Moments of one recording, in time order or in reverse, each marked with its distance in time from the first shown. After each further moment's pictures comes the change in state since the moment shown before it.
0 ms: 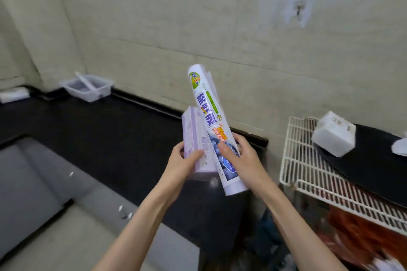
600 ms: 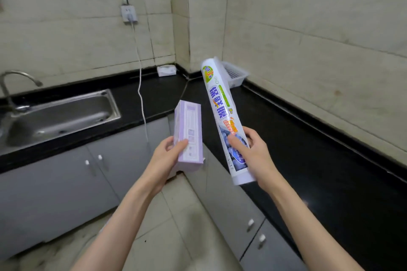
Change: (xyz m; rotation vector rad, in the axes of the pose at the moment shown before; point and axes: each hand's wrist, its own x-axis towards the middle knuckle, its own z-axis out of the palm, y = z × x) left_hand -0.028 0.028 -0.494 -0.014 0.606 0.019; right_hand 0.117 0.018 0.469 0.112 -0.420 0.122
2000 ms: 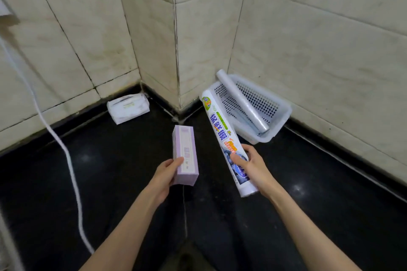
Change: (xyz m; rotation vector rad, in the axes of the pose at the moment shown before) left_hand 0.754 -0.013 -0.092 -0.010 -0.152 -0.559; right_hand 0.679 0.114 0.126 -0.176 0.212 0.366
